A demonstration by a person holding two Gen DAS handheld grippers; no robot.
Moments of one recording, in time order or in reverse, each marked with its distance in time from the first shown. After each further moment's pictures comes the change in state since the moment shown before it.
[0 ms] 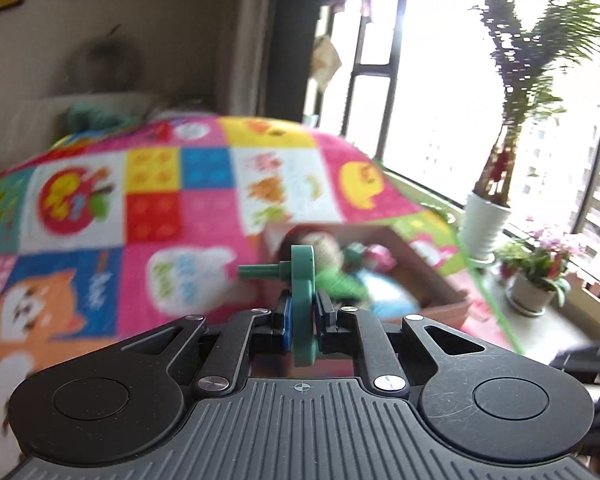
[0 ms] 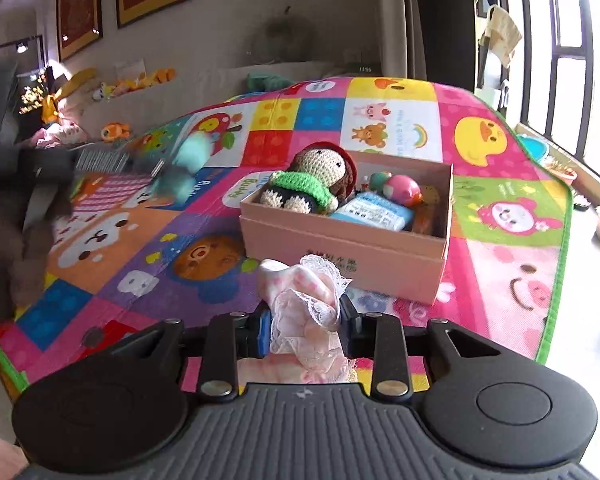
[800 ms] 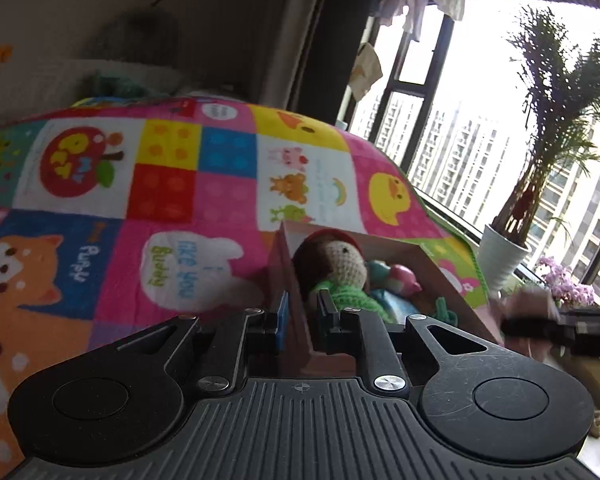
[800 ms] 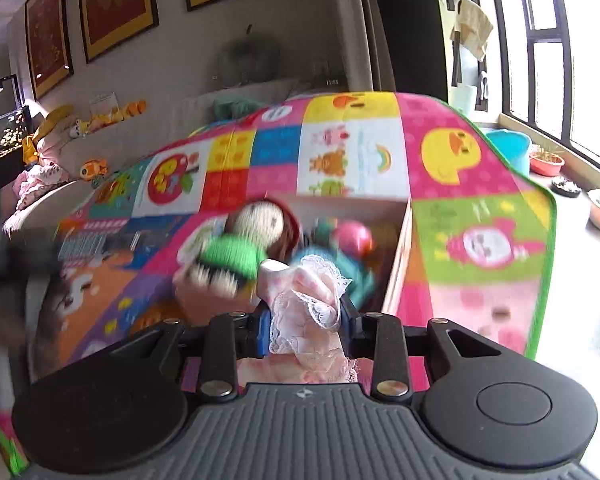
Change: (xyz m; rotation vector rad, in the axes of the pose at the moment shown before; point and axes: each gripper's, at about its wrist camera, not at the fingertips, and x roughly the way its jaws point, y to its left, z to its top) left arm 0.037 0.031 -0.022 -0.193 -0.012 0.056; right arm 0.034 -0.068 0.074 0.097 -0.030 -0.023
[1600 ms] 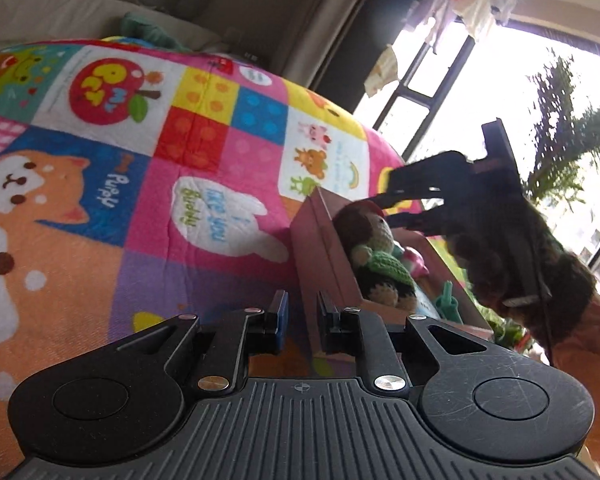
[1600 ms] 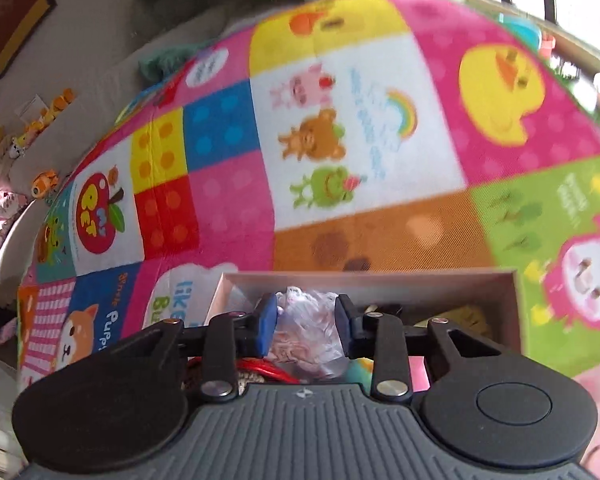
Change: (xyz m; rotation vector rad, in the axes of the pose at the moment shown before) left arm -0.015 0.052 -0.024 -0.153 0.047 -0.090; right arm 0.219 -0.016 0.105 0.288 0.333 -0.011
